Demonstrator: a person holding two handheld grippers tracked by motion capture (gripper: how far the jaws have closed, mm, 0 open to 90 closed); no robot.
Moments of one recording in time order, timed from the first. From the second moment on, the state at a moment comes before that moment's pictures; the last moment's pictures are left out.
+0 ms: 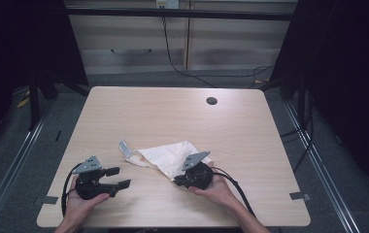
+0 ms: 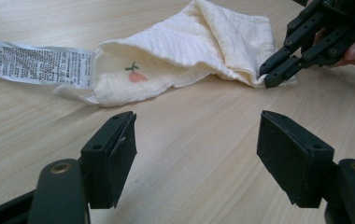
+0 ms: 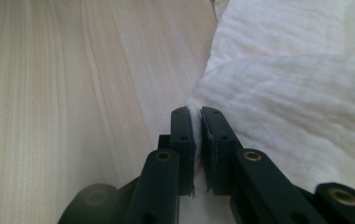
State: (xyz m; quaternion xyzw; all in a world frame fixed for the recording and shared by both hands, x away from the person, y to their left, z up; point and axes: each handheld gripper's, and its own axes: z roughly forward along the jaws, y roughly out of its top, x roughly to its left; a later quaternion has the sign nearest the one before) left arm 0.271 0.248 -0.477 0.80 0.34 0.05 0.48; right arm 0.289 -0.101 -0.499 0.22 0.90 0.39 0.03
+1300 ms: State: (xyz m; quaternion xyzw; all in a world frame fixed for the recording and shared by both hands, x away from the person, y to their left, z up) left arm 0.270 0.244 -0.477 0.80 0.34 0.03 0.49; right arm 0.302 -0.220 -0.386 0.32 0.78 0.52 0.13
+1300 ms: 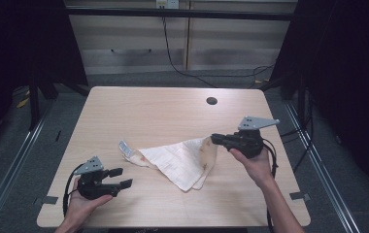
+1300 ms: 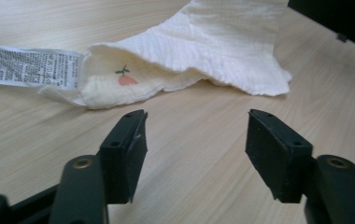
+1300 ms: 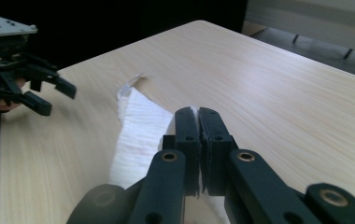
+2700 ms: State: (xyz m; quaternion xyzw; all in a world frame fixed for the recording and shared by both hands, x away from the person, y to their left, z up) left arm 0.300 0.099 -0.457 0.85 0.18 -0.02 0.49; right arm 0.292 -0.280 -0.438 0.42 0.75 0.49 0.13
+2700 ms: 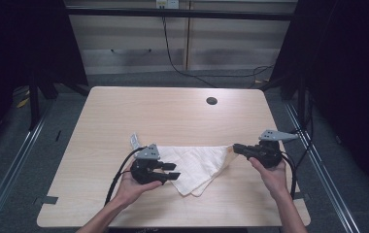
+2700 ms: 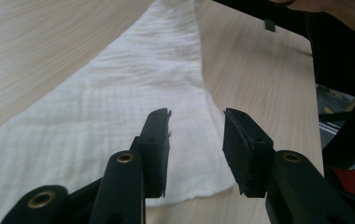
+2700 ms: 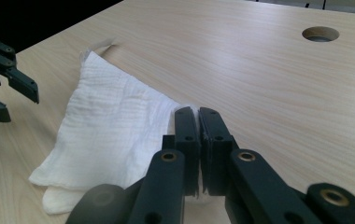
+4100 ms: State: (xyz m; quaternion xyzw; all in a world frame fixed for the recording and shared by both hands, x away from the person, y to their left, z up) left arm 0.272 0.065 -0.503 0.90 0.11 0.00 0.41; right arm 0.294 -0.283 -0.450 0.43 0.76 0.47 0.13
